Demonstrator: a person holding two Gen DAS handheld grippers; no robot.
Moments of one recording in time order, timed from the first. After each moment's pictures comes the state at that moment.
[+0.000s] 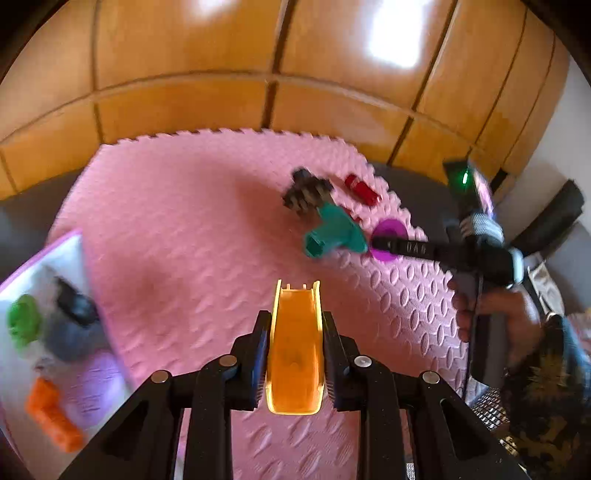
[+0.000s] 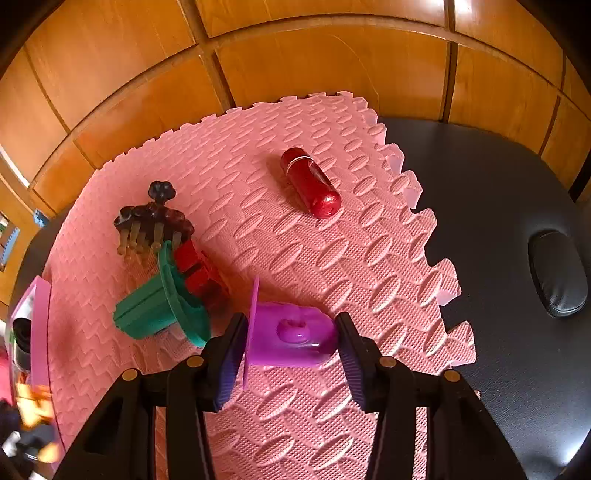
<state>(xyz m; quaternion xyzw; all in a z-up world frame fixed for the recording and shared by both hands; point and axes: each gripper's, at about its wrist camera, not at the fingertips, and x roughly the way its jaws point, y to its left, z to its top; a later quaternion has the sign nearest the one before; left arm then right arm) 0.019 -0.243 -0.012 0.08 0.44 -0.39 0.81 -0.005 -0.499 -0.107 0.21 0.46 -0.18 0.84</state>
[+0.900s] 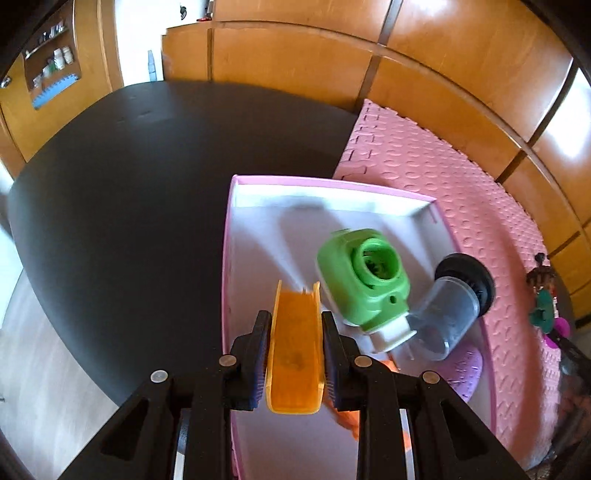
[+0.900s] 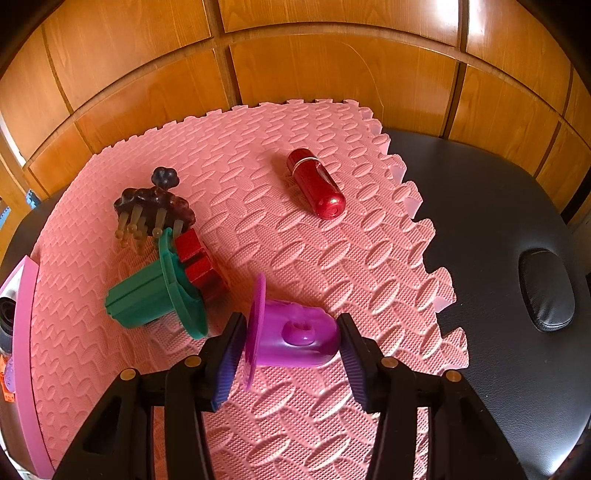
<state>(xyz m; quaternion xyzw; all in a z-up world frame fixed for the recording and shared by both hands) 0.136 -0.027 -0.064 -0.03 0.52 -0.10 0.85 -0.003 -0.487 -0.105 0.16 0.46 -0.19 0.85</state>
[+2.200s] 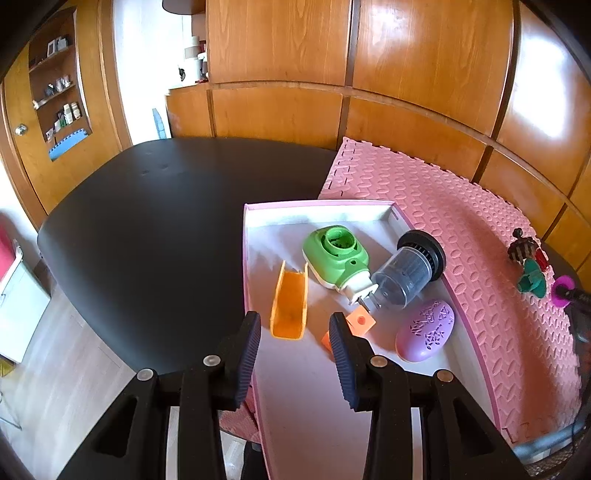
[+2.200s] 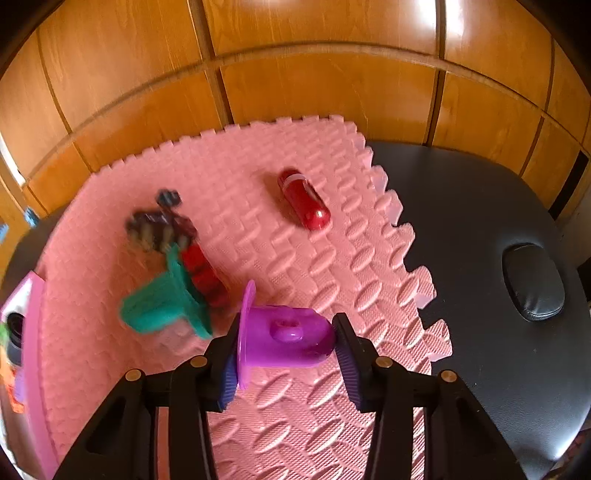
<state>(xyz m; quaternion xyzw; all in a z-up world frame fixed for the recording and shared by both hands) 0.055 -0.024 -0.024 0.02 0.42 -0.10 0.90 -0.024 -0.485 -0.076 0.19 0.41 -0.21 0.87</state>
